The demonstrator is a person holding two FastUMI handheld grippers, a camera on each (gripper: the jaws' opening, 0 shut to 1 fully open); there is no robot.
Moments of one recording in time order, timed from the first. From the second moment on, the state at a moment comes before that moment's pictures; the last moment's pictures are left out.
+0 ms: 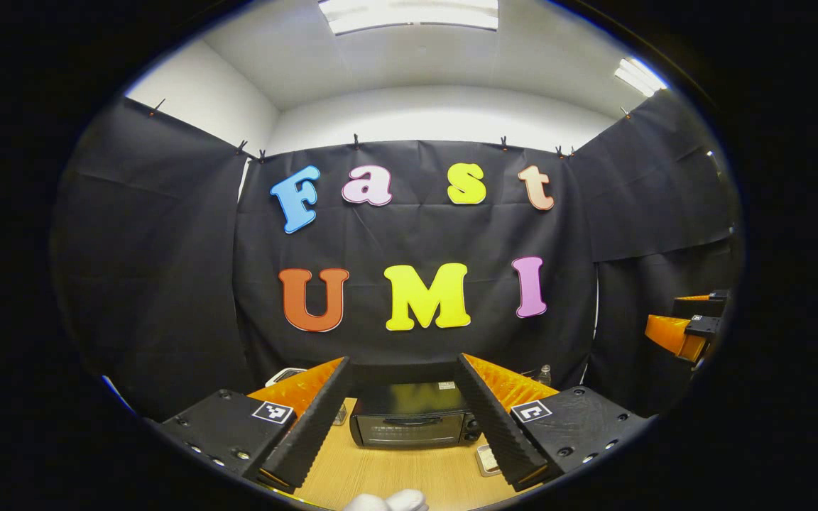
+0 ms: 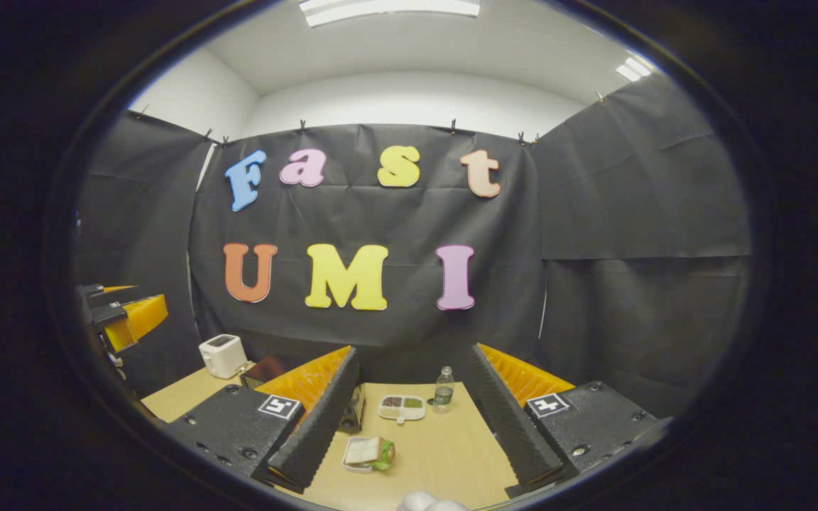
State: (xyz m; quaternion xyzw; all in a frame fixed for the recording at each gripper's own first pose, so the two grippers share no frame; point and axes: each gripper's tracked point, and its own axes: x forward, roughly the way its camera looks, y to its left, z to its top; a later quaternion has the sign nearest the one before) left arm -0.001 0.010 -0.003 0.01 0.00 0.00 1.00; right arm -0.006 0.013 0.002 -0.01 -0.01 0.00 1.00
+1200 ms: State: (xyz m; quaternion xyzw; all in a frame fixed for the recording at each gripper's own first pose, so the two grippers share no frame) left arm 0.206 -0.012 -0.260 0.01 0.10 0.00 0.99; right arm 0.076 -0.031 -0.049 -0.04 0.00 0.04 1.00
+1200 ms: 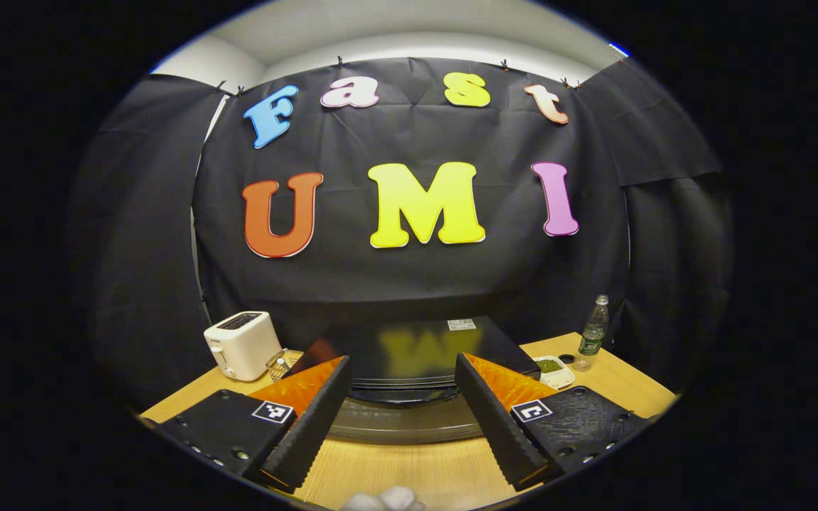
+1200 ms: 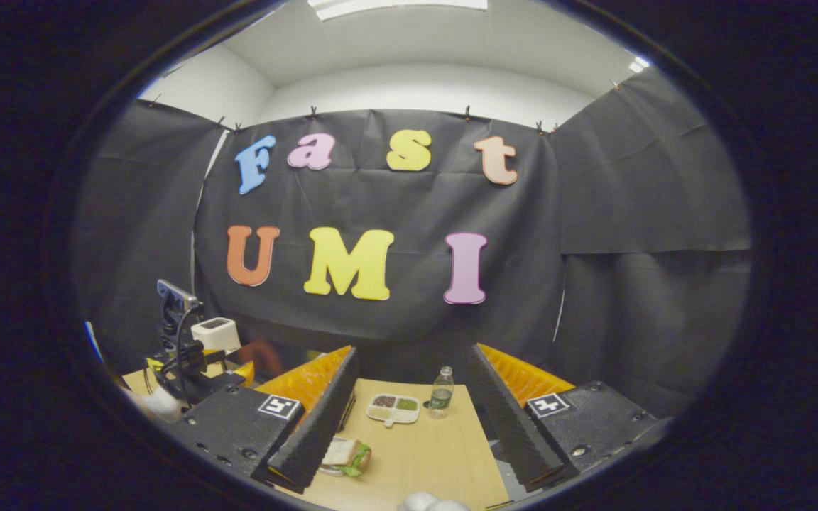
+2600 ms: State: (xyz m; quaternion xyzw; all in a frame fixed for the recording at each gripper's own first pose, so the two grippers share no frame) left arm 0.189 0.000 -0.349 0.01 0.21 -0.01 0.98; right arm 0.094 -0.006 -0.086 -0.05 0.06 0.06 1.00
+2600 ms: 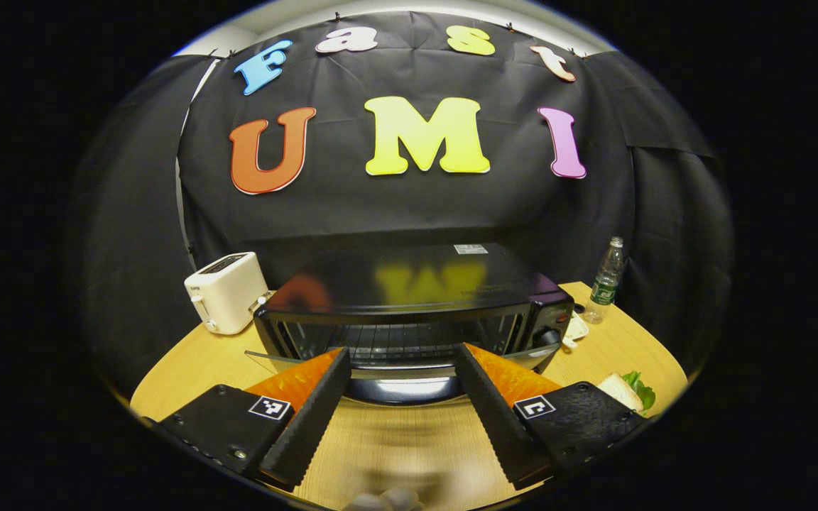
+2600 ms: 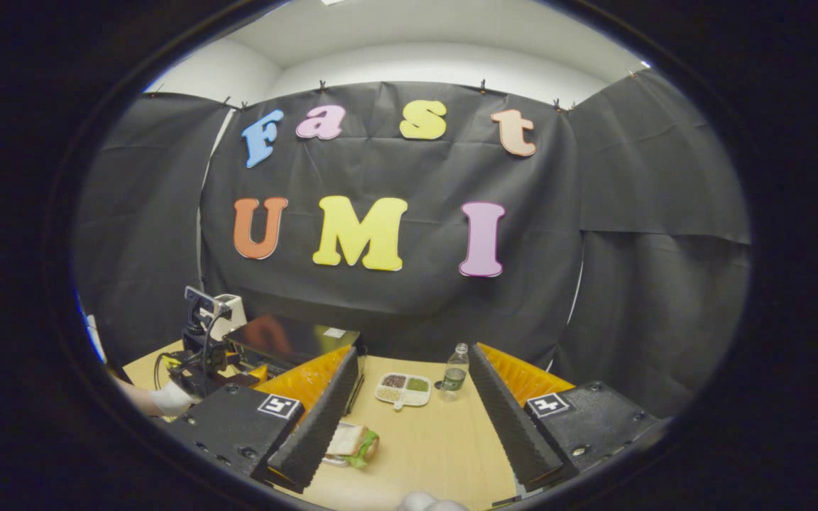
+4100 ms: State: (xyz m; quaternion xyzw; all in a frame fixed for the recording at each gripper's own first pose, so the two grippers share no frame) left arm 0.074 -0.004 -0.490 0.00 0.32 -0.03 0.95; right arm 0.029 0.011 -0.154 -0.06 0.13 0.05 0.99
